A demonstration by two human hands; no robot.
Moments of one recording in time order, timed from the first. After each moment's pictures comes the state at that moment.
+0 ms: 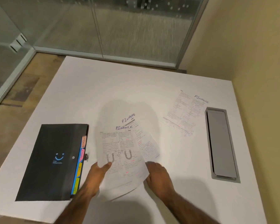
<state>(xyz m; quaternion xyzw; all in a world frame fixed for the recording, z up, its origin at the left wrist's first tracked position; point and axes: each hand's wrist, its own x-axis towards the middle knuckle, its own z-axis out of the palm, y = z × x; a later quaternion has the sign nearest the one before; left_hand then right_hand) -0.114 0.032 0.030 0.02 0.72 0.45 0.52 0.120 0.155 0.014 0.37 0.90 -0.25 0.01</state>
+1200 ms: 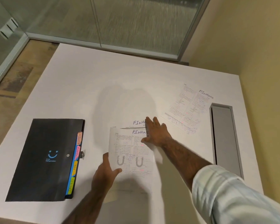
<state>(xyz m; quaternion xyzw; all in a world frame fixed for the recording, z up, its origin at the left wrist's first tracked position) -0.088 0.049 -0.004 0.25 0.86 0.21 0.40 0.028 0.314 0.006 0.35 0.89 -0.21 0.21</state>
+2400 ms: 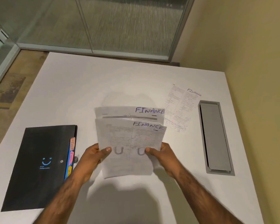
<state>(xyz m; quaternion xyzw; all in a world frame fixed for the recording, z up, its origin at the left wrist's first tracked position) -0.126 0.090 0.099 0.14 0.66 0.47 0.57 0.115 0.235 0.082 0.47 0.50 -0.71 -0.13</state>
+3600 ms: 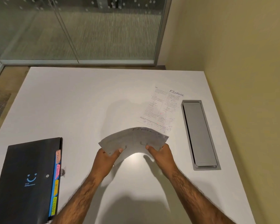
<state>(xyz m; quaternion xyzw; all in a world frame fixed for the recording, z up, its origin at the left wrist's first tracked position) -0.047 0.149 0.103 0.27 0.73 0.45 0.43 0.153 0.248 0.102 0.53 0.53 -0.60 -0.26</state>
